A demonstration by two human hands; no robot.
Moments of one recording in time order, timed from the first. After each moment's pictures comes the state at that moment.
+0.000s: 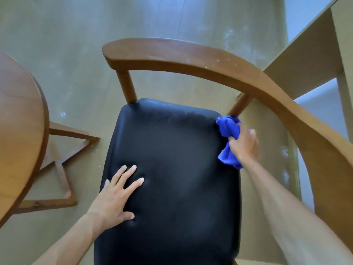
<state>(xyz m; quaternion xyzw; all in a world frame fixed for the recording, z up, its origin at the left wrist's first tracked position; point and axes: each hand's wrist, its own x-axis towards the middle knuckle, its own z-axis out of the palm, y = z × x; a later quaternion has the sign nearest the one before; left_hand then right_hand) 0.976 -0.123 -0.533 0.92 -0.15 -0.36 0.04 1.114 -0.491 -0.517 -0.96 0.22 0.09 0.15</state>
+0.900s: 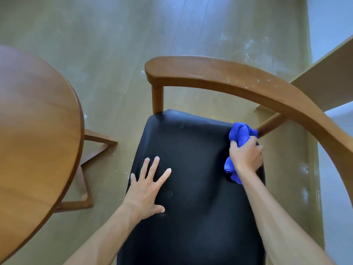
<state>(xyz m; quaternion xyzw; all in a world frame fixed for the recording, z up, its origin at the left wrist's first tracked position) 1.025 -0.135 -0.527 0.92 -0.14 -0.36 0.02 1.140 -0.404 -0.518 -0.92 0.35 0.08 0.17</state>
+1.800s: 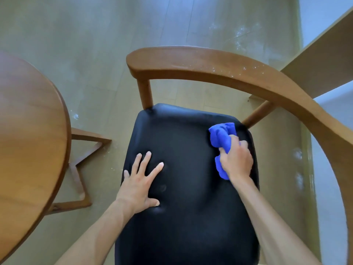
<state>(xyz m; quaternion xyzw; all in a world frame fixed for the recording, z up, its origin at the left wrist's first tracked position) 1.025 -0.131 -0.537 0.93 -0.12 -0.33 0.05 1.096 -0.413 -0.525 -0.96 0.20 0.09 0.17</state>
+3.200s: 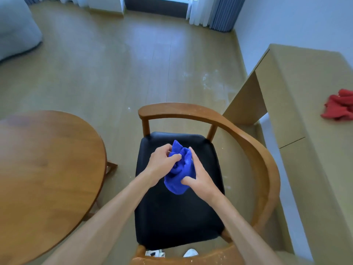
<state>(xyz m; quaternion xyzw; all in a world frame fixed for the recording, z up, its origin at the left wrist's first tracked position) 1.024 -0.188 -0.250 0.79 0.07 -0.24 0.56 0.962 -0.334 -0.249 -0.78 0.07 0.21 0.58</state>
